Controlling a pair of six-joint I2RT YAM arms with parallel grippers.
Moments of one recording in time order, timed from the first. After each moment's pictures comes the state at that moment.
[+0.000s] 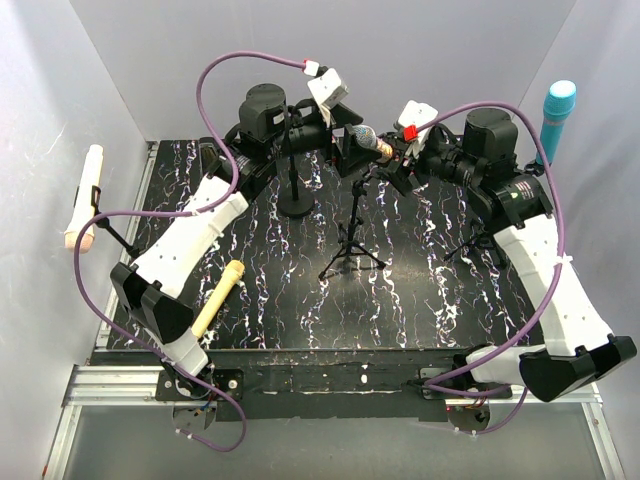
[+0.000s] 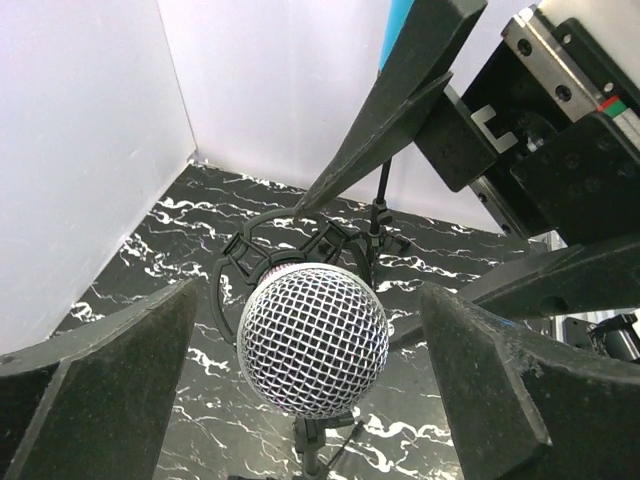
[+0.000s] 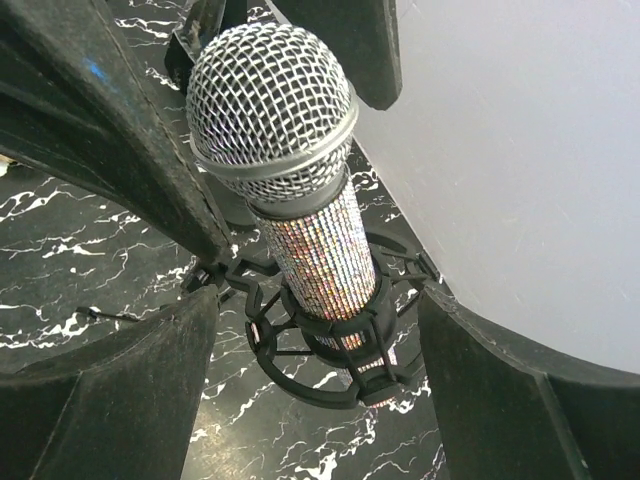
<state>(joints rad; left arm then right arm) -0.63 1.68 1.89 -0.21 0.62 0.01 0.40 1.27 1.60 -0.58 -0.49 -0.54</state>
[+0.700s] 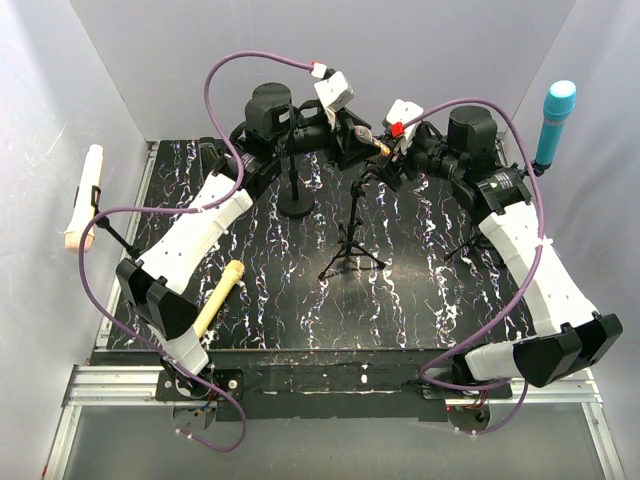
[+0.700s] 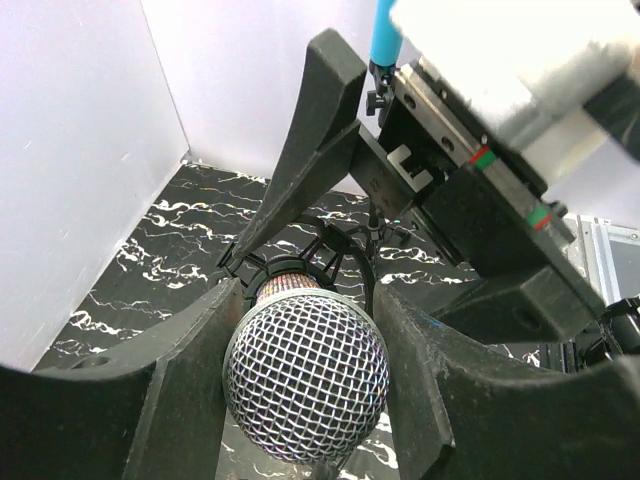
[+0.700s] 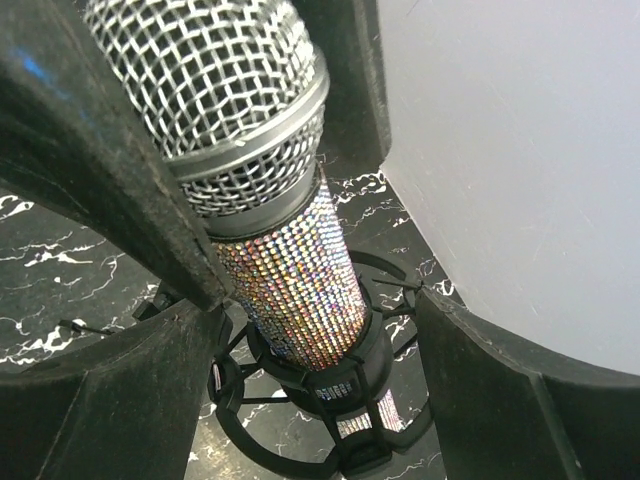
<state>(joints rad) -0.63 1.71 1.90 -0.20 0.65 0.05 0.40 1.35 1.58 -0.49 -0.51 -0.54</state>
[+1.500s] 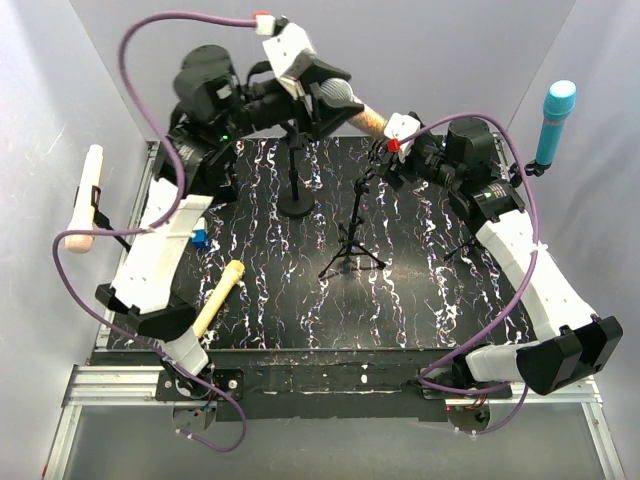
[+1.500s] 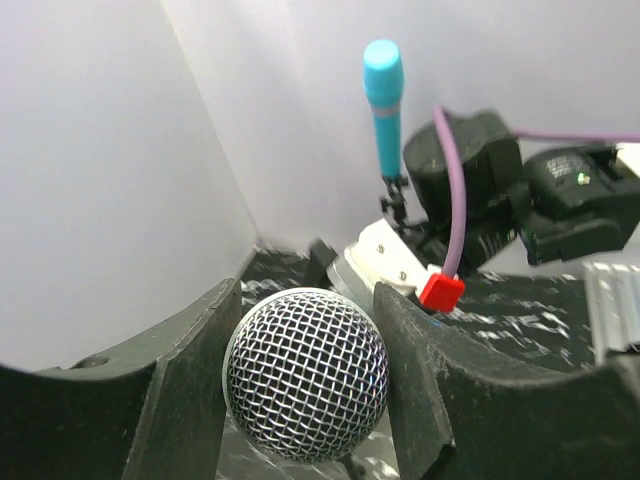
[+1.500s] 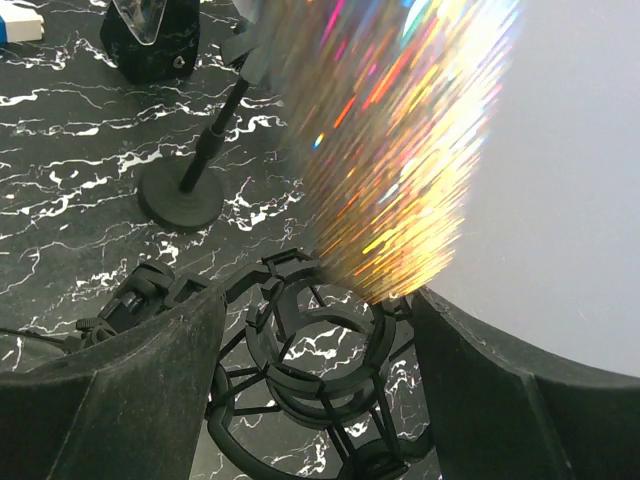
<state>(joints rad) -0.63 1.71 2.35 -0.49 0.61 0.12 0.40 1.31 1.43 -0.33 -0.46 -0.65</state>
